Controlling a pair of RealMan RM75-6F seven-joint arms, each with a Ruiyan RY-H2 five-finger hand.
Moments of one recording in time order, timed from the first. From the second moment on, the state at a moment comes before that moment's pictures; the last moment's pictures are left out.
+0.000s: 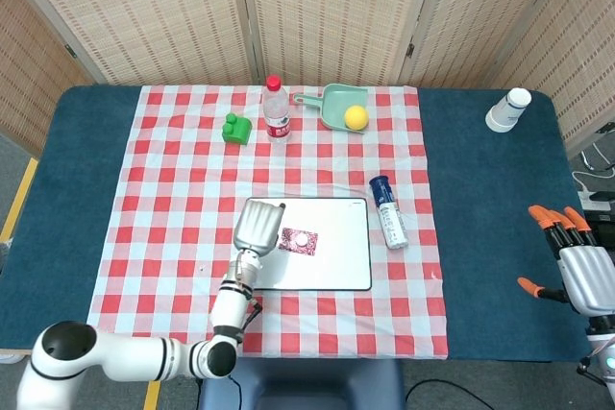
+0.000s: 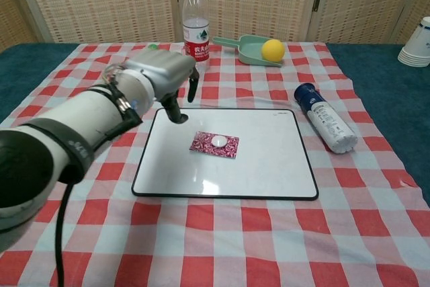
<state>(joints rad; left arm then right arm) -0.99 -1.83 -0.30 -1.52 0.65 1.30 1.05 0.13 -1.05 0.05 -1.52 -1.54 1.44 0.21</state>
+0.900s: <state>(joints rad) -0.27 -1.56 0.07 -0.85 1.40 1.59 -0.35 0.15 -1.09 0.04 -1.54 -1.53 1.39 0.09</state>
